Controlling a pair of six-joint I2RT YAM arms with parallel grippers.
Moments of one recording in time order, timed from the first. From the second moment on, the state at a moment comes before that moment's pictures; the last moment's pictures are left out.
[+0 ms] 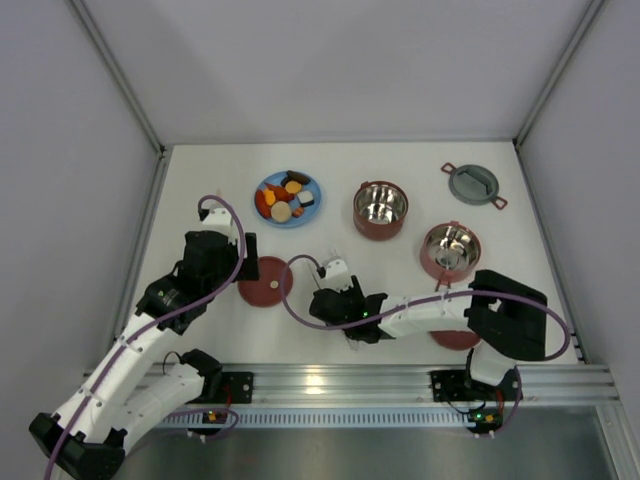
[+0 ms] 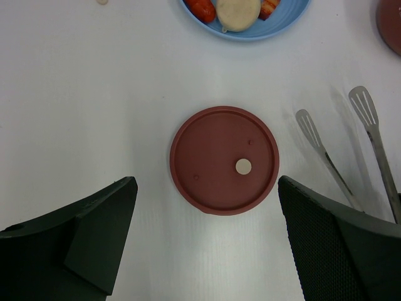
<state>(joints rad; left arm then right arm) -0.51 0.77 0.83 -0.66 -0.34 -0.29 1.26 1.67 0.85 -0.16 0.63 0.64</state>
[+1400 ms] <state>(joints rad) -0.51 0.77 0.83 -0.66 -0.35 -0.29 0.97 1.91 1.82 -0.63 0.37 0.34</state>
